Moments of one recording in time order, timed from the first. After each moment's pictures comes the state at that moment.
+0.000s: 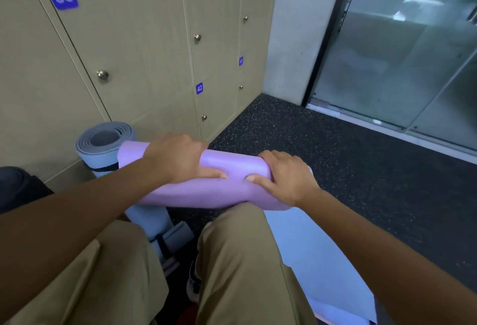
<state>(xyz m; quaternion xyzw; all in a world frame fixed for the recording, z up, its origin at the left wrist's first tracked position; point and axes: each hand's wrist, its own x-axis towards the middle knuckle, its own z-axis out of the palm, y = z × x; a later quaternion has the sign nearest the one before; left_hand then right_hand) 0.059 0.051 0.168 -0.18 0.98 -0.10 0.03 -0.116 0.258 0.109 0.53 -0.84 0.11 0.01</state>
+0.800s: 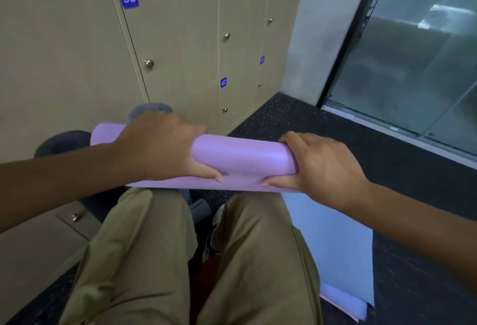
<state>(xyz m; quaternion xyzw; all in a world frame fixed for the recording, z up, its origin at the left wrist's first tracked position) 0.205 0.106 0.249 -0.14 0.98 -0.12 -0.10 0.000 0.329 0.226 0.61 -0.77 0.11 0.16</state>
